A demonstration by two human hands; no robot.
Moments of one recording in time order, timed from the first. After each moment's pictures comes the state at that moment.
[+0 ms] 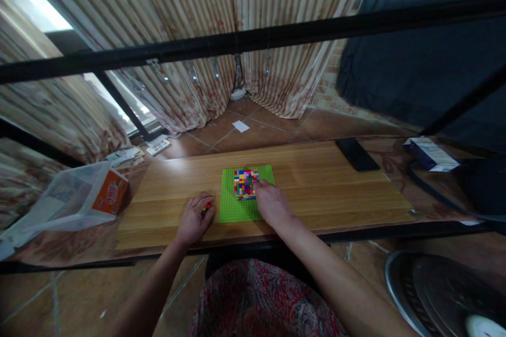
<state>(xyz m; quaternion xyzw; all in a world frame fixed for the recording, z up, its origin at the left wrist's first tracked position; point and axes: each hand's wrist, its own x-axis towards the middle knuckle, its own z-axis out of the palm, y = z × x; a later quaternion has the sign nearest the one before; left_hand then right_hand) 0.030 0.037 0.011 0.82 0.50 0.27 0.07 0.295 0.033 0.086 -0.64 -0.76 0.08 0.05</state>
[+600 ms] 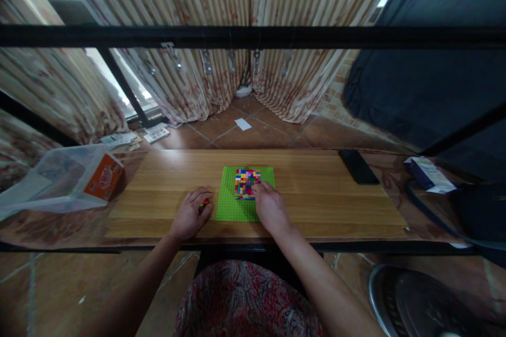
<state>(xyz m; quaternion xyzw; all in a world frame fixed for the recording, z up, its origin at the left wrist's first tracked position) 0.033 0.036 0.011 0.81 0.51 0.28 0.09 0.298 0.032 0.064 -0.61 -0.76 0.07 0.20</state>
